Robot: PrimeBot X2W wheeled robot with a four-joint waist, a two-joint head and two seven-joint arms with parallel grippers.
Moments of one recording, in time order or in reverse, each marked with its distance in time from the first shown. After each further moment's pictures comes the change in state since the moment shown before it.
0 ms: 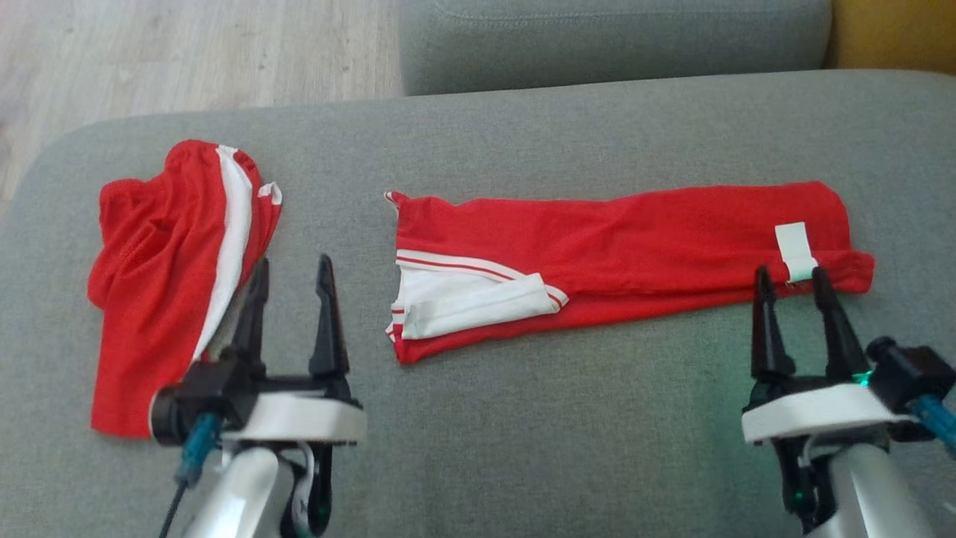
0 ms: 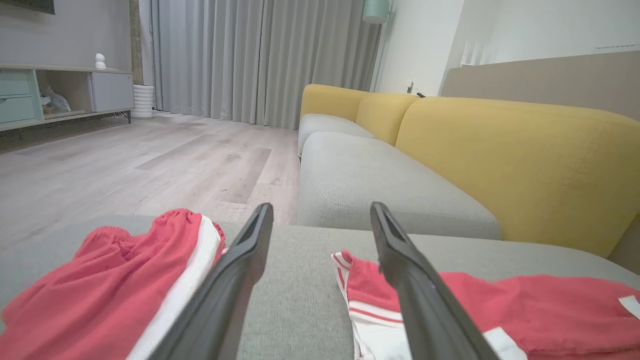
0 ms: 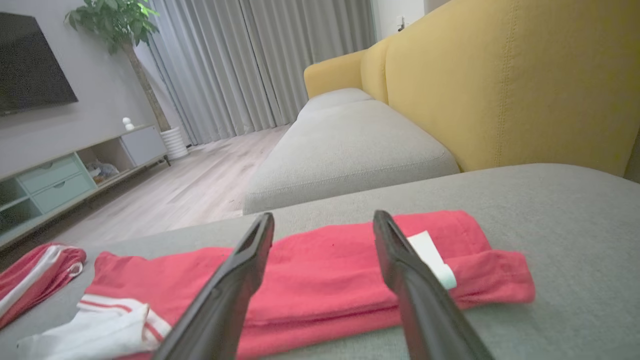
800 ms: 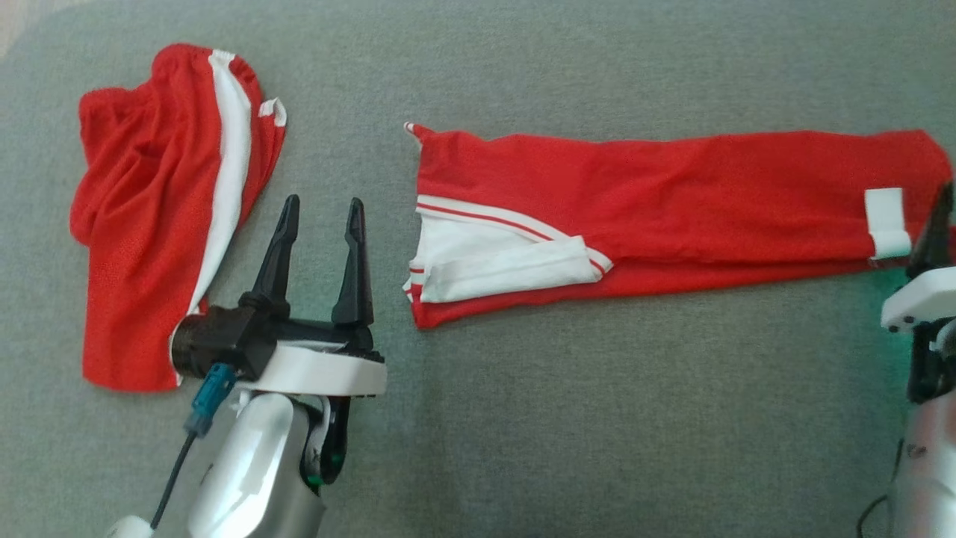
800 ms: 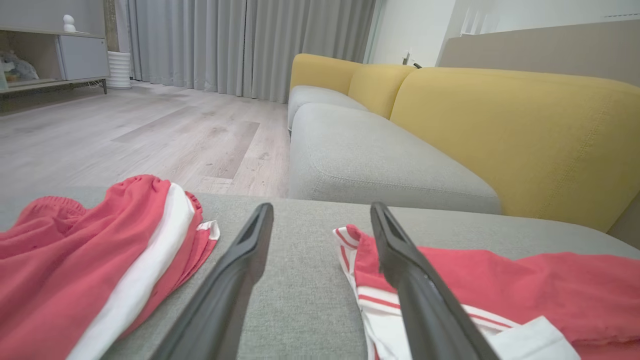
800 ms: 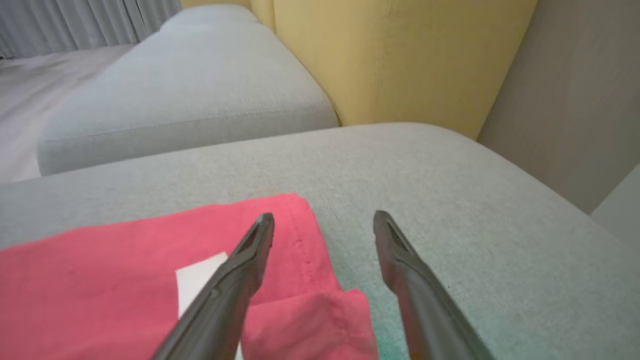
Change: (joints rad) left arm -0.104 -0.126 0.113 0.065 0.147 -0.189 0.000; right arm -0.345 0.009 -0.519 0.216 -0.385 0.000 0.146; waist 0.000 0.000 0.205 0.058
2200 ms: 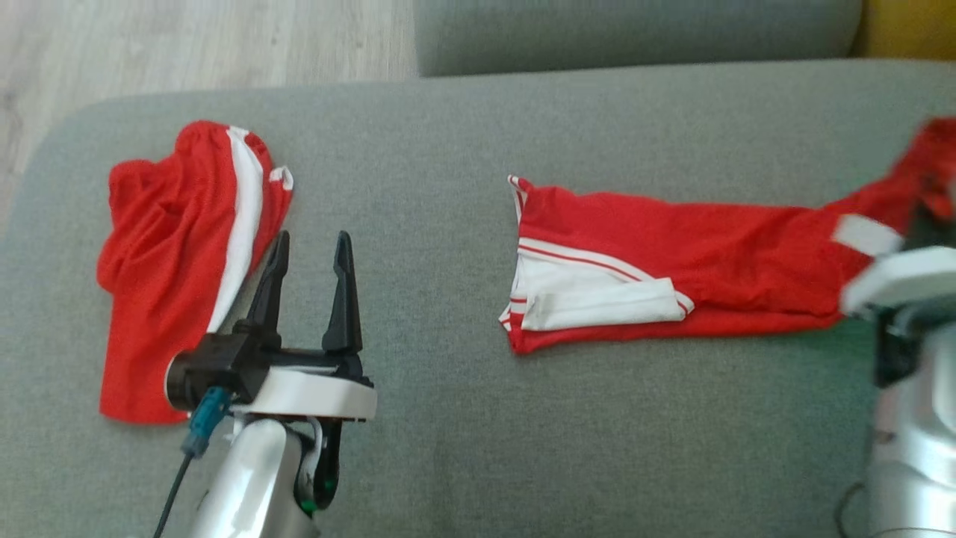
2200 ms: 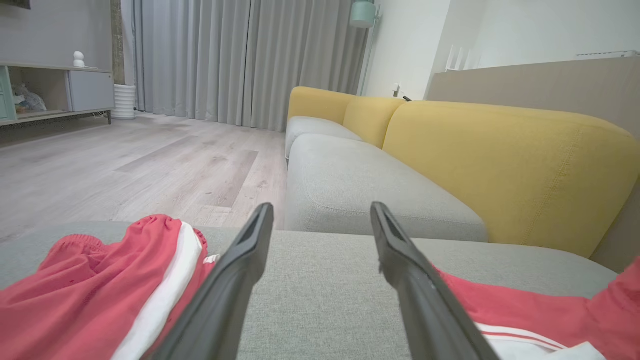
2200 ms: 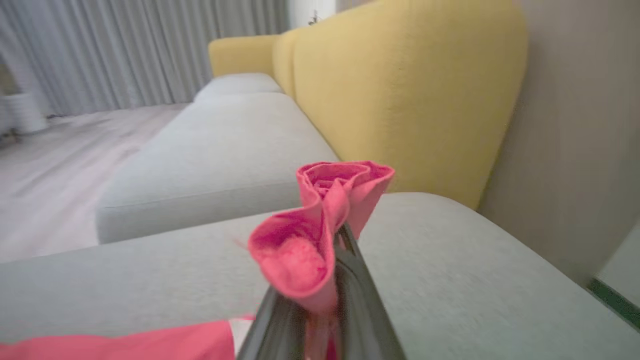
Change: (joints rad) left arm 0.050 -0.006 0.039 0.038 0.007 -0.007 0.000; right arm -0.048 0.001 0.052 0.081 -0.030 0.000 -0.025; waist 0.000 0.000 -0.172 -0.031
